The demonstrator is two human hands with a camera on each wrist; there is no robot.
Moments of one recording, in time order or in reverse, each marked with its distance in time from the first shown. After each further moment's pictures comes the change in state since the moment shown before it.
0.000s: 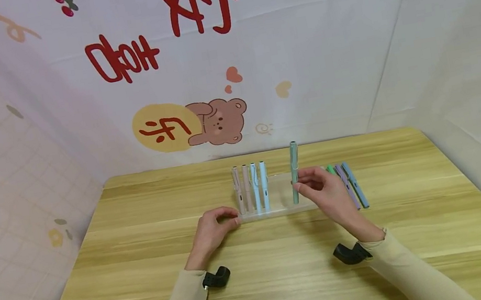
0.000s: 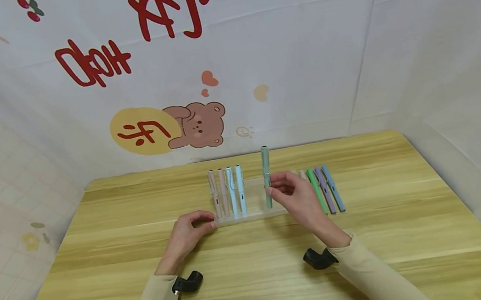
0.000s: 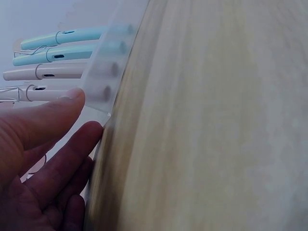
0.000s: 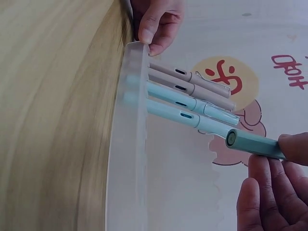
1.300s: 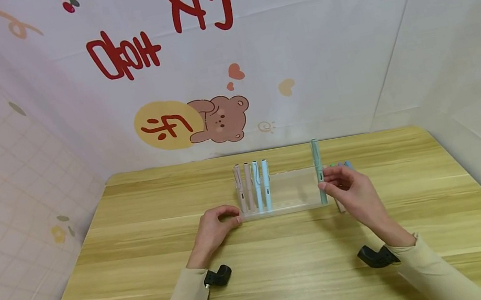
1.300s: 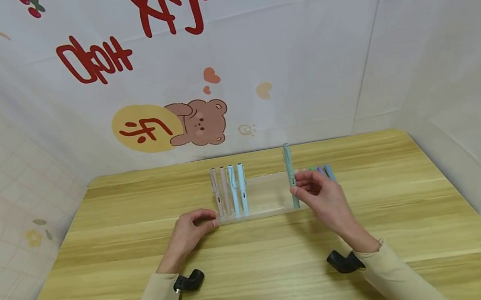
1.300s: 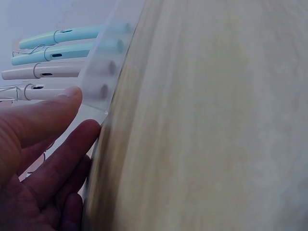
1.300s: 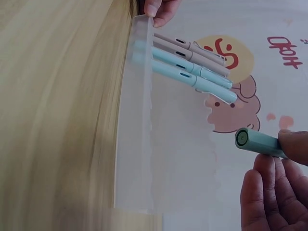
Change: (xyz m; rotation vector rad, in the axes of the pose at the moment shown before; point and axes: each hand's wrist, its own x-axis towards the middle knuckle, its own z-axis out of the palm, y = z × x) left_hand 0.002 -0.004 0.004 -0.006 0.022 0.004; right_hand -0.014 0.013 -0.038 -0.081 0.055 -0.019
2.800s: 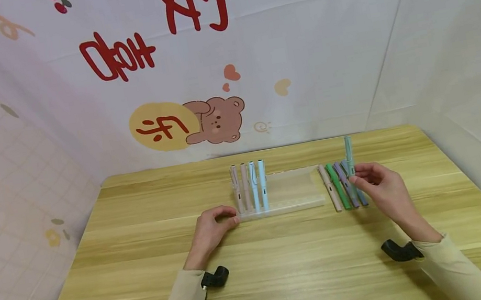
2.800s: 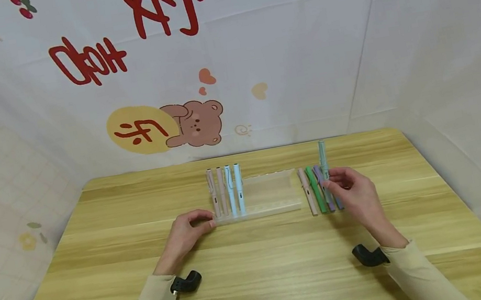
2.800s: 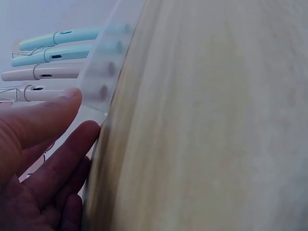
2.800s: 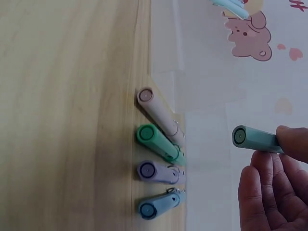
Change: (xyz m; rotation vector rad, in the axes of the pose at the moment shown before) left_hand 0.001 0.003 0.000 0.010 0.003 0.004; right_hand -0.002 0.048 -0.062 -0.196 0.116 0.073
